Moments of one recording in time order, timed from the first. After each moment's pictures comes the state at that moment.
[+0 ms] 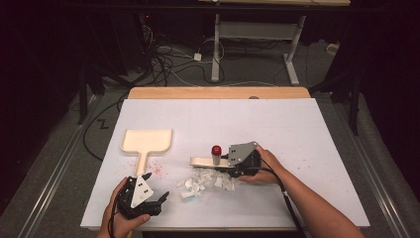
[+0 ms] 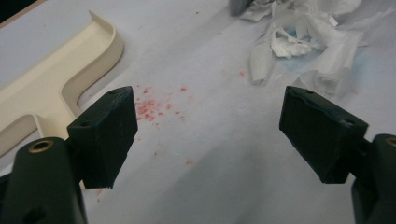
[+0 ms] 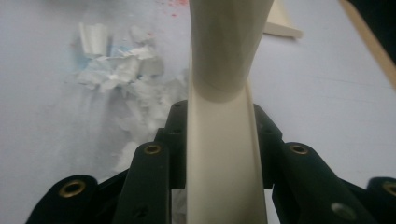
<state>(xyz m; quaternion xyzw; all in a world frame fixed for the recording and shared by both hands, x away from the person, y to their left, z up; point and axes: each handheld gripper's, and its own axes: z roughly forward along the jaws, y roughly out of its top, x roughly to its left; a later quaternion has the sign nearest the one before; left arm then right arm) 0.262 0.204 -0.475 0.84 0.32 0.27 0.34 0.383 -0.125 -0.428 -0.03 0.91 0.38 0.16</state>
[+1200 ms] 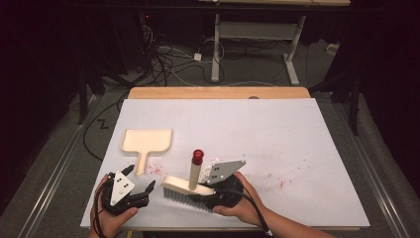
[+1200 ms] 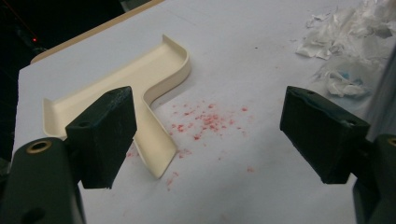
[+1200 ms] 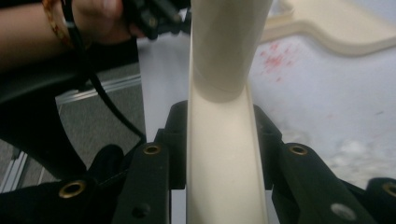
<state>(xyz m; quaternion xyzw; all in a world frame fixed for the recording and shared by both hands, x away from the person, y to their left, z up) 0.258 0.233 -0.458 0.78 0.38 0.32 0.39 0.298 -0.070 -0.418 0.13 0.88 0.46 0.00</state>
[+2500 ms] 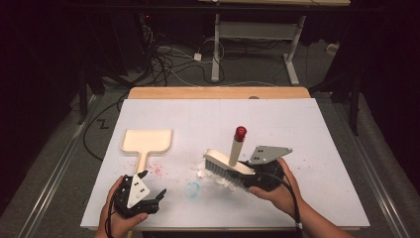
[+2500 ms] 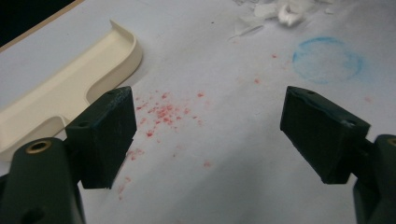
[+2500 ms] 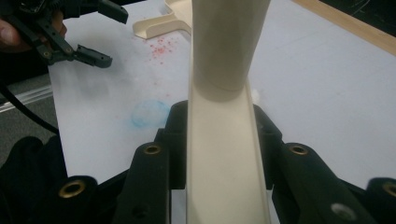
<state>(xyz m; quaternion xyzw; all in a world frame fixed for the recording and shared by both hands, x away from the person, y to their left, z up) 0.261 0.210 -0.470 0.83 0.32 0.29 0.35 0.318 -0.161 -0.383 0.22 0.86 0.44 0.13</state>
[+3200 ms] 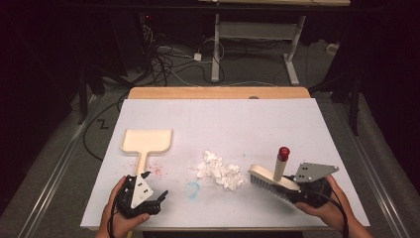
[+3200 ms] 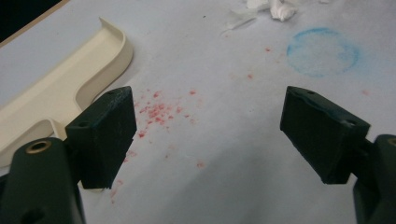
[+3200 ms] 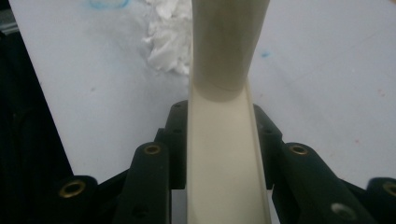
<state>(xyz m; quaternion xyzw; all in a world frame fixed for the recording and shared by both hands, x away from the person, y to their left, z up) 0.262 0.204 -0.472 0.84 0.31 0.29 0.34 0.290 -0.264 -0.403 0.23 0.89 0.35 0.16</state>
